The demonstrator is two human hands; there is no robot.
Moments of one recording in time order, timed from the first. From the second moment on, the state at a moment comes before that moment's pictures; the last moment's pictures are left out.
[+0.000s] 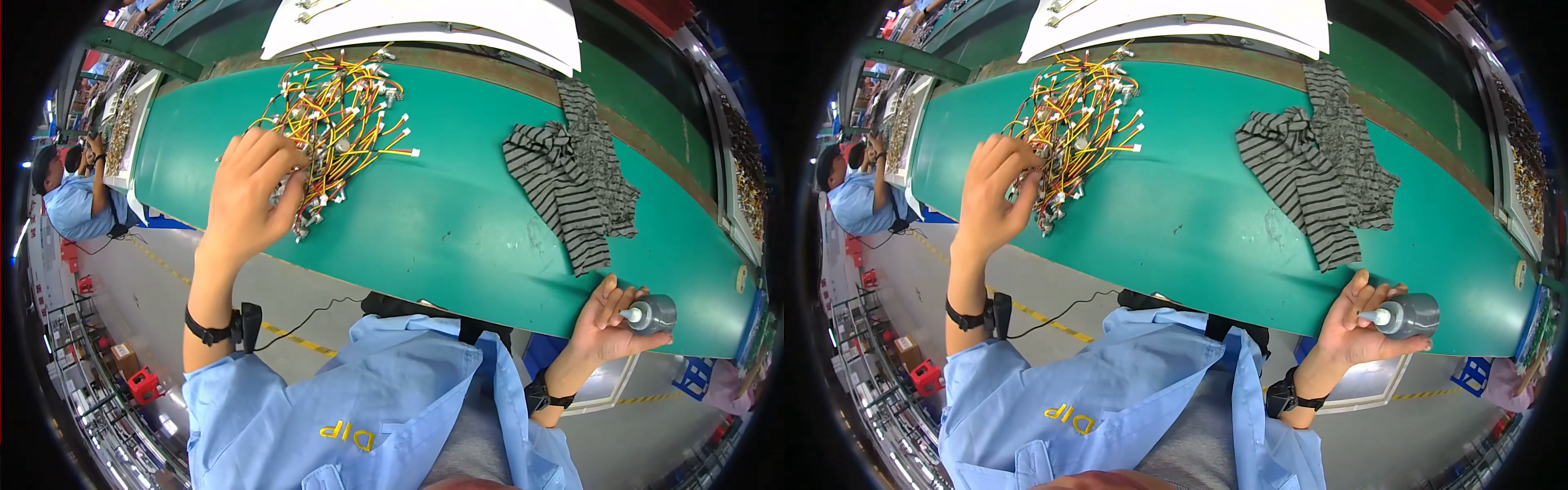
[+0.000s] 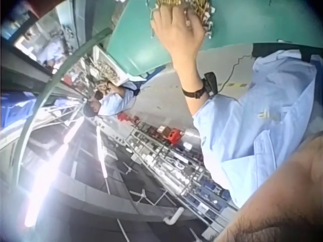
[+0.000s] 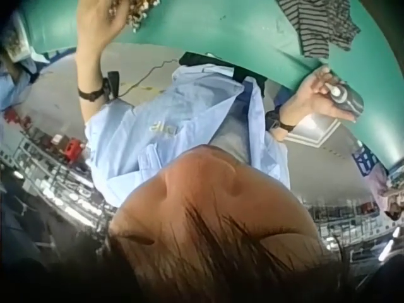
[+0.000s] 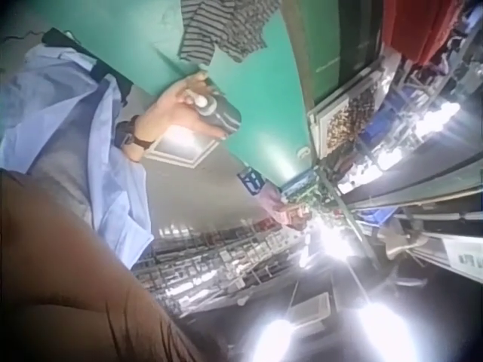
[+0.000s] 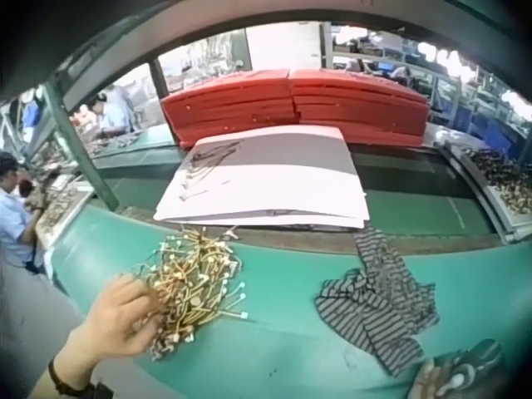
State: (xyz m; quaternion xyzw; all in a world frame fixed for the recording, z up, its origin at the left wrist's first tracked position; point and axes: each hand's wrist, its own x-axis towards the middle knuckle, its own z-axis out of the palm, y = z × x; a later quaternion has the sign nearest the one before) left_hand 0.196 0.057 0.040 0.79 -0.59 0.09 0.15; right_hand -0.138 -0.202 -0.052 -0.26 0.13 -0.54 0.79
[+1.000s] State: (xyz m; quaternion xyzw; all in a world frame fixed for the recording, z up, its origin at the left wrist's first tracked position) left_hand 0.081 0.091 -0.030 0.59 -0.36 0.09 0.72; right_hand -0.146 -0.195 -0.056 -0.23 0.13 -0.56 0.79
